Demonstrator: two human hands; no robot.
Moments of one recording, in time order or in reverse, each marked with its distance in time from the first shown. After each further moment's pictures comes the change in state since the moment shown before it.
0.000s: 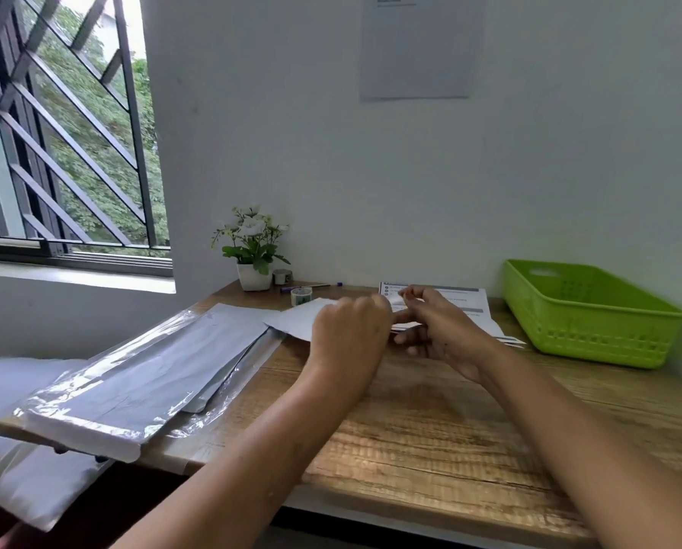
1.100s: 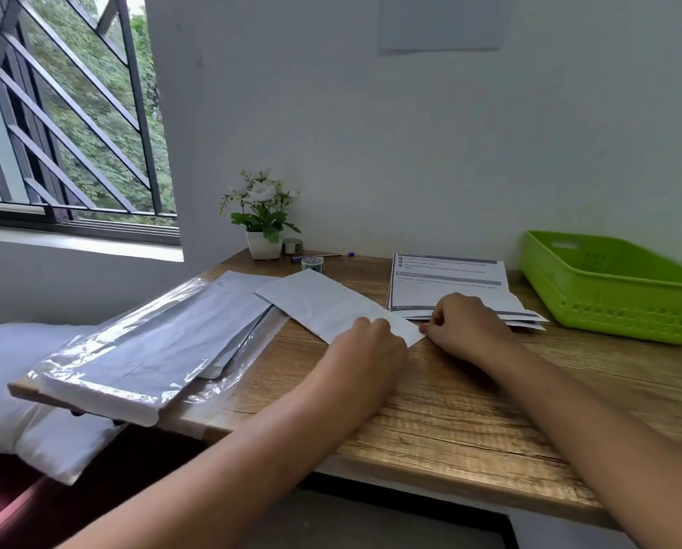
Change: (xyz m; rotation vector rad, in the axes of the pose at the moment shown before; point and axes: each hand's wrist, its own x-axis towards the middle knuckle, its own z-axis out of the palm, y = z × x) left_hand -0.027 -0.002 0.024 -0.117 -0.336 0.303; right_hand 0.006 0.031 0.004 -1.180 0.265 0.013
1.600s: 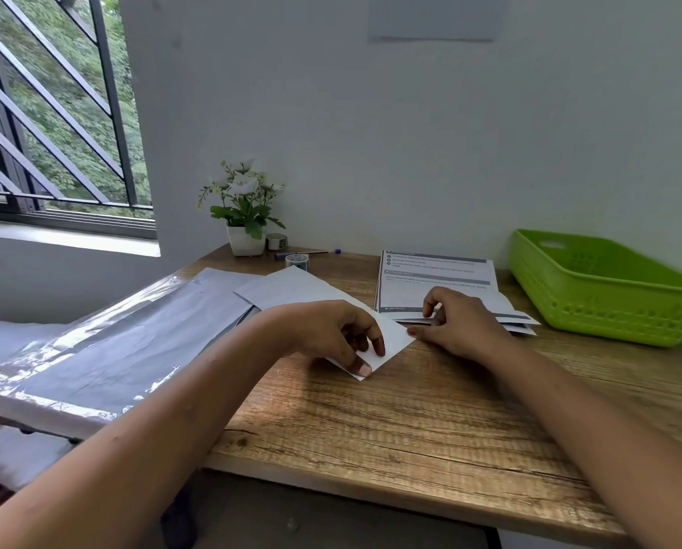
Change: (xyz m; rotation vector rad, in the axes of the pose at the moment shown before) left_hand 0.031 -0.067 -0.002 -0.891 -0.404 0.001; right_hand 0.009 0.014 -0.004 0.168 -0.061 -0.041
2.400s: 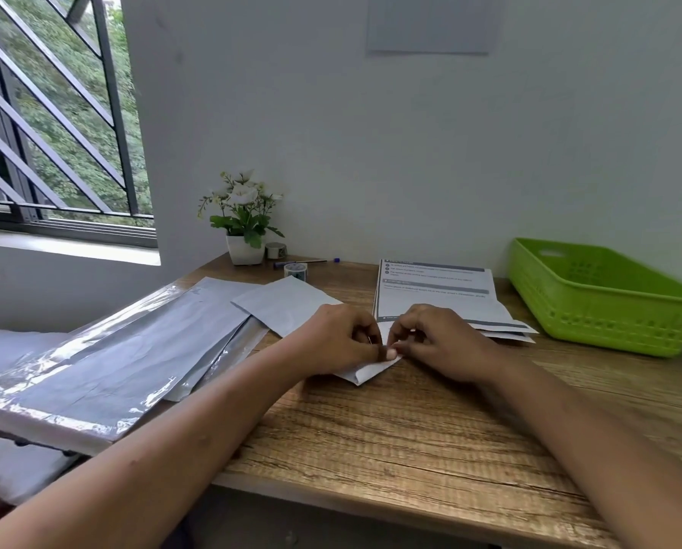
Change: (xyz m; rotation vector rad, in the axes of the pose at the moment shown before) left_hand 0.013 0.001 0.019 0.074 0.409 0.034; right_hand -0.006 -0.006 0.001 -0.019 -0.125 -0.441
